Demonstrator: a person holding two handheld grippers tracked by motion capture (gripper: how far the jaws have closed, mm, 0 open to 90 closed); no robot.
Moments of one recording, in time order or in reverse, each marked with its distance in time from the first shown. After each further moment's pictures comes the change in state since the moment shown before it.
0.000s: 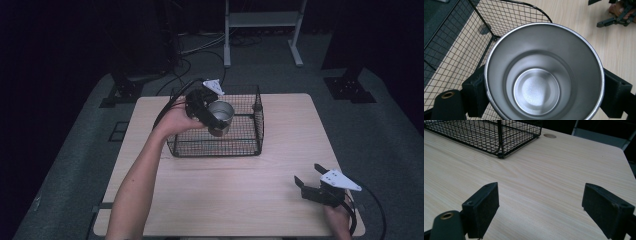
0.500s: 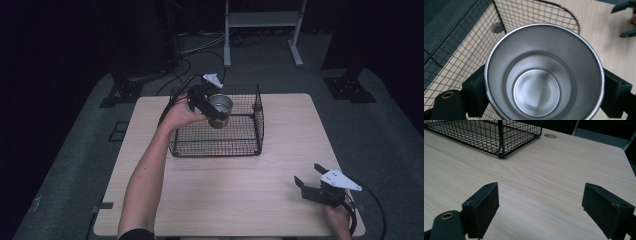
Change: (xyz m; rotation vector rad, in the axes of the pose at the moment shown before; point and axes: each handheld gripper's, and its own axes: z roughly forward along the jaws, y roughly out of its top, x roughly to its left) left arm 0.037 -0.006 0.022 -0.017 0.041 -0.091; right arm 0.000 0.000 0.000 -0.002 0.007 0.002
